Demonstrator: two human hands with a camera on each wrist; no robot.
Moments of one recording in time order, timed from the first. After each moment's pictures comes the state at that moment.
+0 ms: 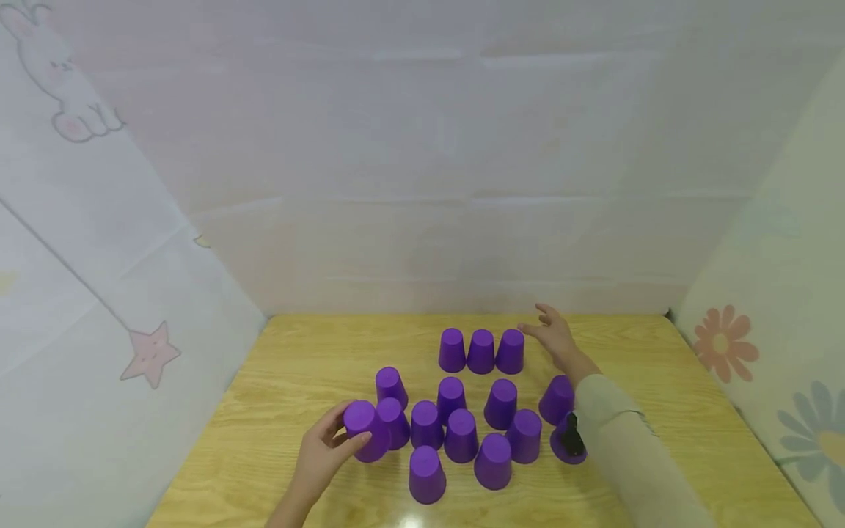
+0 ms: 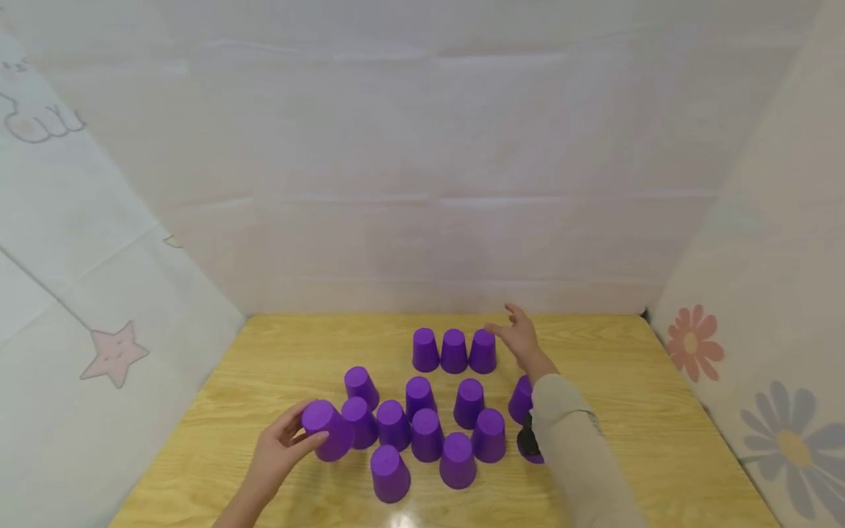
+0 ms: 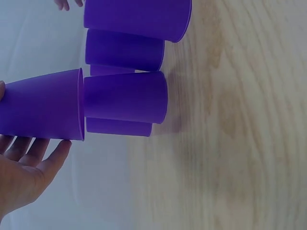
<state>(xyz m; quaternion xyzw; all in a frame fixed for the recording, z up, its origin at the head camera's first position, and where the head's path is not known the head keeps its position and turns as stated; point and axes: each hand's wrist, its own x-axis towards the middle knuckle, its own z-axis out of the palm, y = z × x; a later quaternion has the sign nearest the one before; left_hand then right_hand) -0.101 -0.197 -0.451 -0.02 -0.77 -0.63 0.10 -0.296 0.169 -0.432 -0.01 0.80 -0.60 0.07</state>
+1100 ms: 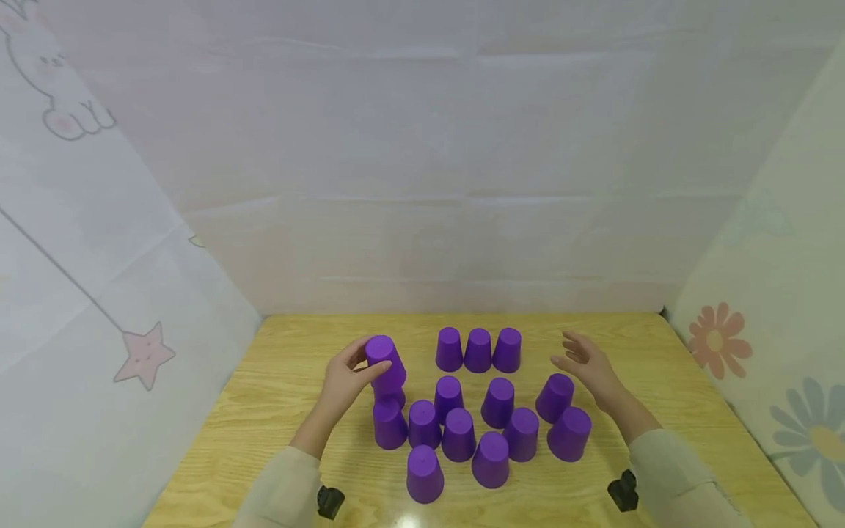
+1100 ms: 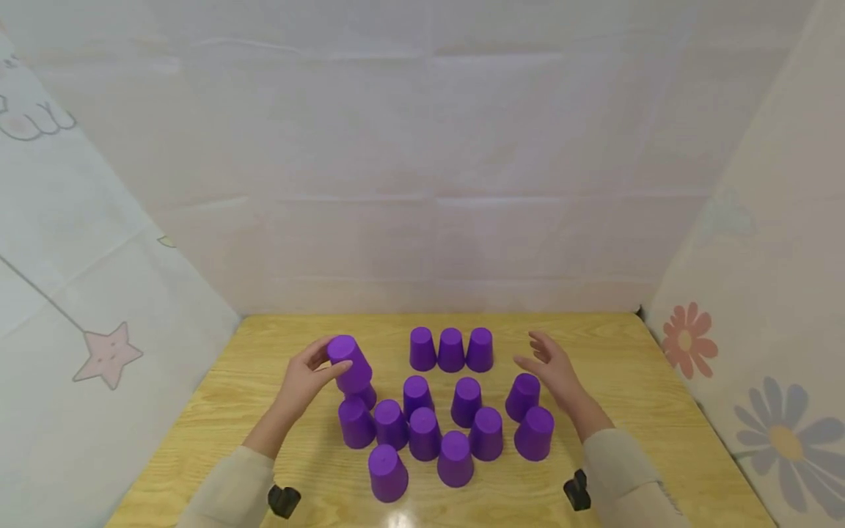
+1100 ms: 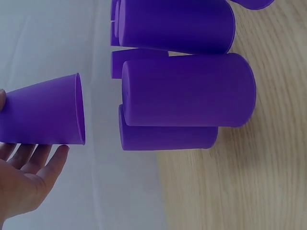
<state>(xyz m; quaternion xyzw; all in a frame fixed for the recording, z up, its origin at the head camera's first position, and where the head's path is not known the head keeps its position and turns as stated) -0.190 -0.185 -0.417 -0.05 -0.79 -0.61 0.07 -0.231 0.222 -0.443 -0.09 0.80 -0.59 0.05</state>
